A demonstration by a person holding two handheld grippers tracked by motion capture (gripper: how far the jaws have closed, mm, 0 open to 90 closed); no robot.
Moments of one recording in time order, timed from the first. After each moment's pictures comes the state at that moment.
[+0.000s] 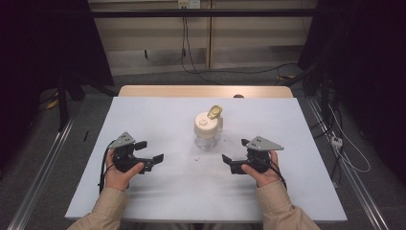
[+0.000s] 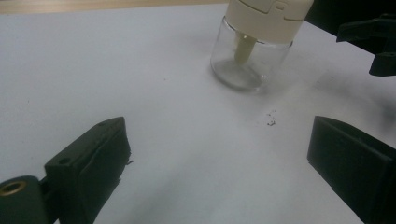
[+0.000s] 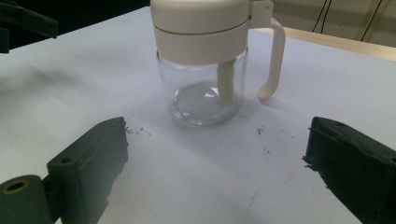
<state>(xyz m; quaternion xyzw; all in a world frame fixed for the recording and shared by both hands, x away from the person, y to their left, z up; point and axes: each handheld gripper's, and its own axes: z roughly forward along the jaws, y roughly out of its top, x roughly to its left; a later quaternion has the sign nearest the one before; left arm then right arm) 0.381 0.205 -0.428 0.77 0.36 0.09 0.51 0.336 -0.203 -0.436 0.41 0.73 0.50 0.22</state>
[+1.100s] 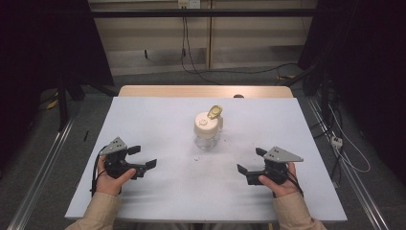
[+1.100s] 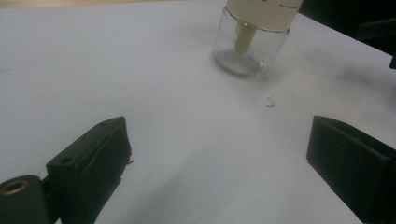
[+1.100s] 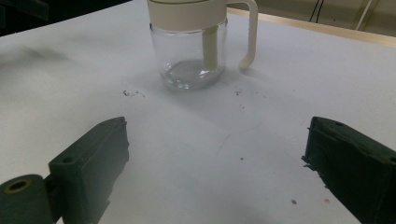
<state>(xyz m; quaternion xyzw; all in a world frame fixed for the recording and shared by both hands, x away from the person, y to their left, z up) 0.369 0.227 -0.430 0.77 0.36 0.10 0.51 0.303 -0.244 -0.441 0.40 0.74 0.49 0.22</state>
